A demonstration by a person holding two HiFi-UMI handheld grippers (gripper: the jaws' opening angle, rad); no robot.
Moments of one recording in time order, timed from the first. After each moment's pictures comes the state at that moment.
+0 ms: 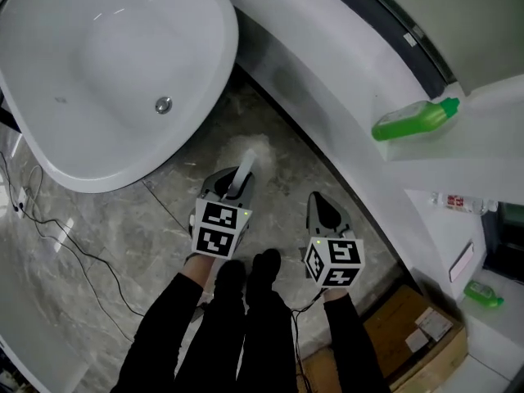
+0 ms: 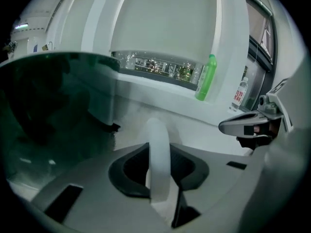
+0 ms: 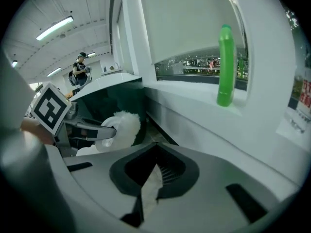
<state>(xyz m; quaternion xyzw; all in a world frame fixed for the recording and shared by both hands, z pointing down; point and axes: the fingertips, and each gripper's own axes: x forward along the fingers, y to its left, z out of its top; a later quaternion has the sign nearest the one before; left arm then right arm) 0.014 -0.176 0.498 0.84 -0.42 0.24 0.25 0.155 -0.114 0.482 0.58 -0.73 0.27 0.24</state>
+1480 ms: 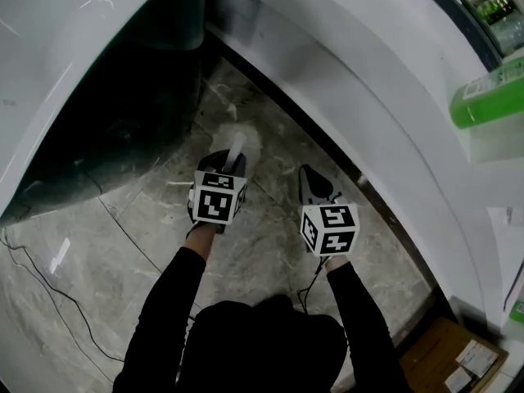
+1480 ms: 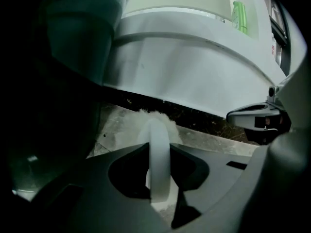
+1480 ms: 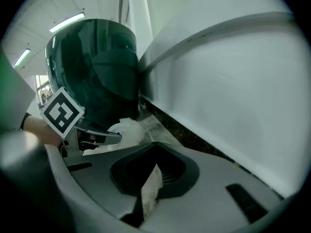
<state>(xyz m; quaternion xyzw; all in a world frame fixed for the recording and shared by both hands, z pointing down) 0.022 -0.268 0.786 0.82 -0.45 0.26 0.24 0.162 -0.215 0.750 0.56 -0.77 0.22 0.22</state>
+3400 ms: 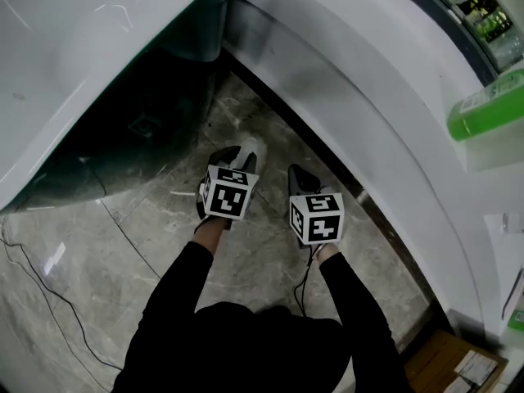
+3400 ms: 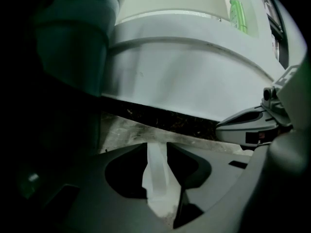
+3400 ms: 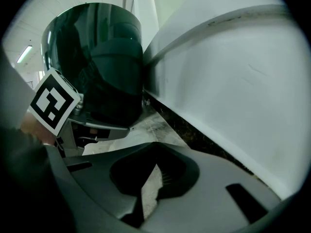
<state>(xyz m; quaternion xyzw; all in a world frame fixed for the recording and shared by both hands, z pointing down) 0.031 -0.298 0.770 0.83 -0.46 0.25 0.20 0.132 -0.247 0.764 0.54 -0.77 0.22 0.25</state>
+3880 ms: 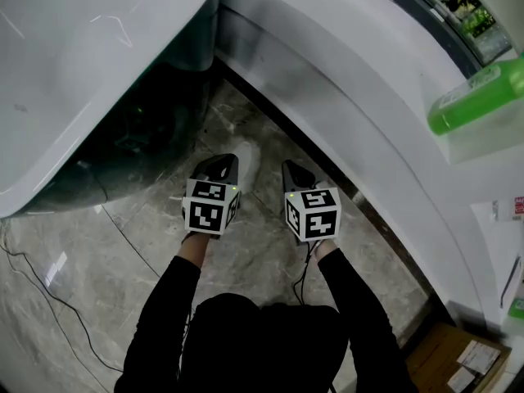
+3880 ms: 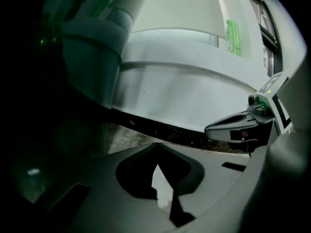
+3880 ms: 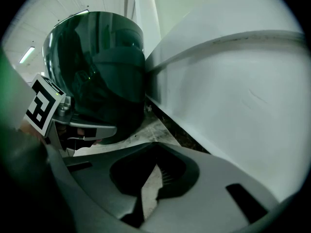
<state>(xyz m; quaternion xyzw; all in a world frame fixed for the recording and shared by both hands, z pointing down) 0.010 -0.280 0.718 0.84 -0.46 0.20 0.20 0.126 -0.252 0.727 0.53 -0.78 0.21 0.24</state>
